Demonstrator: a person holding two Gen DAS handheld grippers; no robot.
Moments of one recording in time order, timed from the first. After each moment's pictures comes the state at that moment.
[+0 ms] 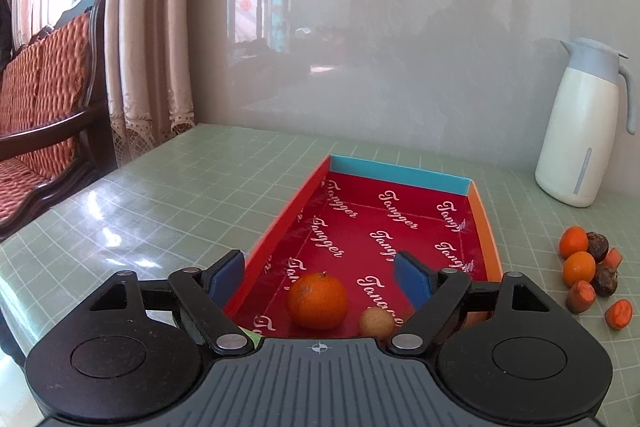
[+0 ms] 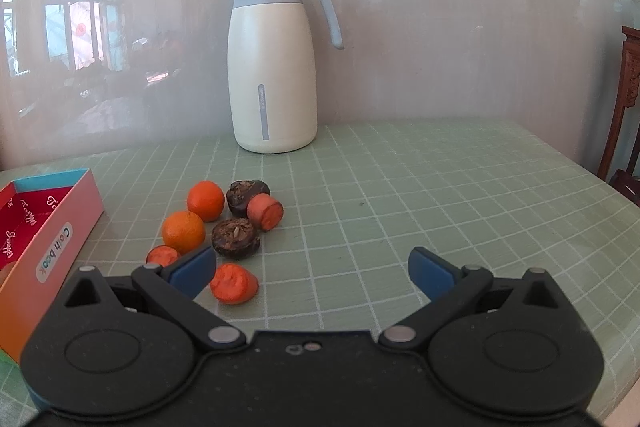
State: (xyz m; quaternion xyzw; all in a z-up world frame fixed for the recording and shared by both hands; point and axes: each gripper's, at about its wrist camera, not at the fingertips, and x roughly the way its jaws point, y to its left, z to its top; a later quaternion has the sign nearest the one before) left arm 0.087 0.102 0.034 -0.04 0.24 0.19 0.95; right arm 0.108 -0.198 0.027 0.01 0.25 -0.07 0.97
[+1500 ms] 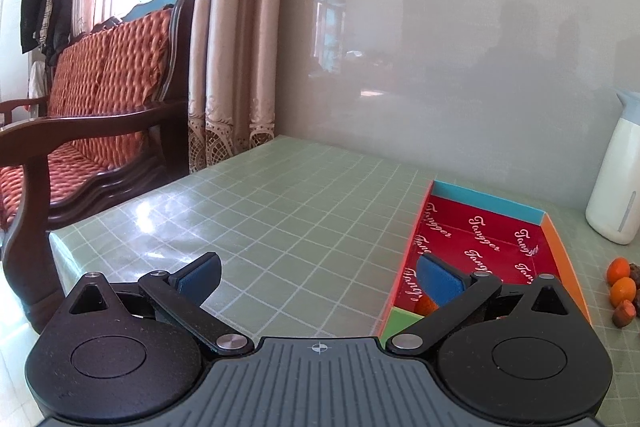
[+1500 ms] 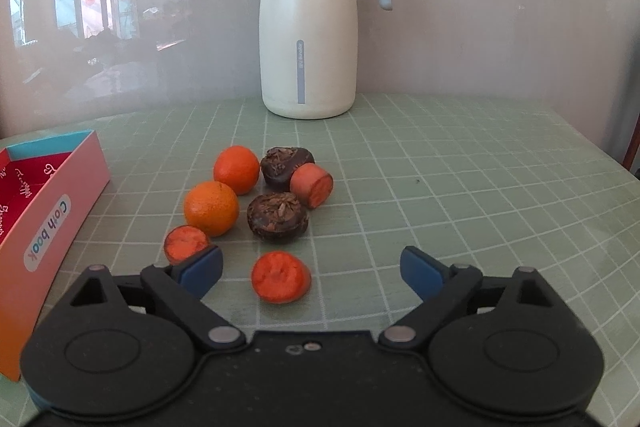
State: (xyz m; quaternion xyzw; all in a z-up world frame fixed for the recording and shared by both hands) left arm 0.027 0.172 0.034 -0.08 0.20 0.26 0.94; right arm 0.150 -0.167 -0.001 0.00 0.29 -0.05 0.95
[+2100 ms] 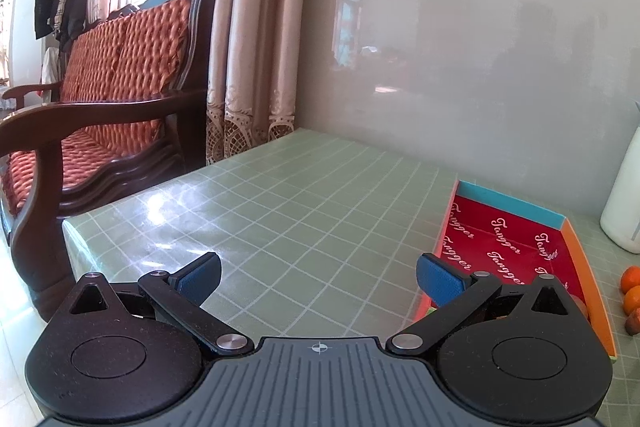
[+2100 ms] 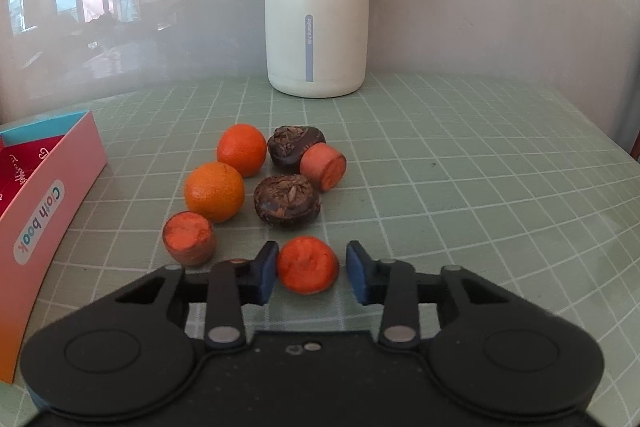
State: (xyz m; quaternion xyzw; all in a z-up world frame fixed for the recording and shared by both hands) left arm 0.022 0.190 0.032 -0.10 0.20 0.28 0.93; right arm 0.162 -0.160 -0.009 -0.01 0.32 -0.04 0.95
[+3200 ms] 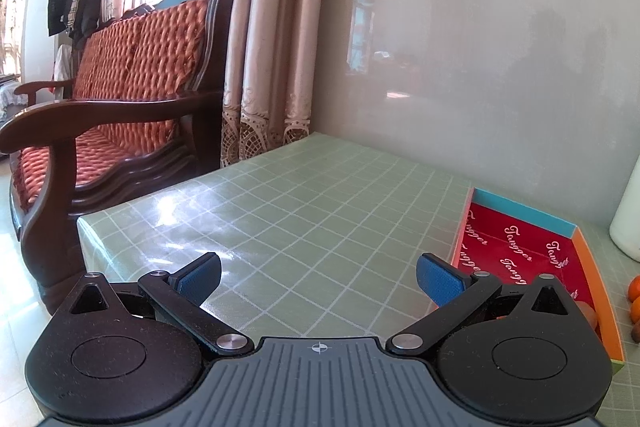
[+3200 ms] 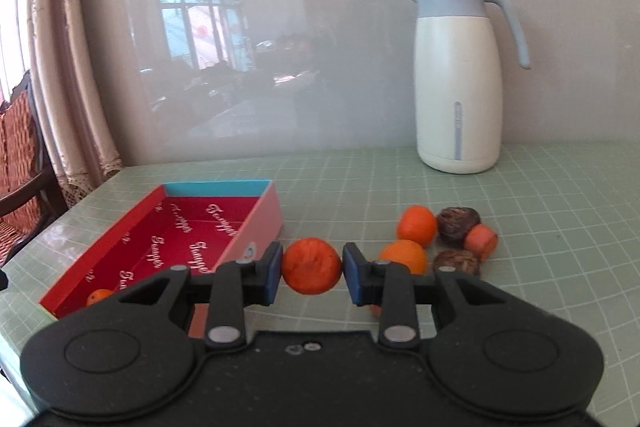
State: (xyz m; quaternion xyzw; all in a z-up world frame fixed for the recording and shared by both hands) left arm 0.013 0.197 0.032 -0.10 0.20 0.30 0.93; right arm 0.130 -0.104 0.044 0.02 0.24 0.15 0.96
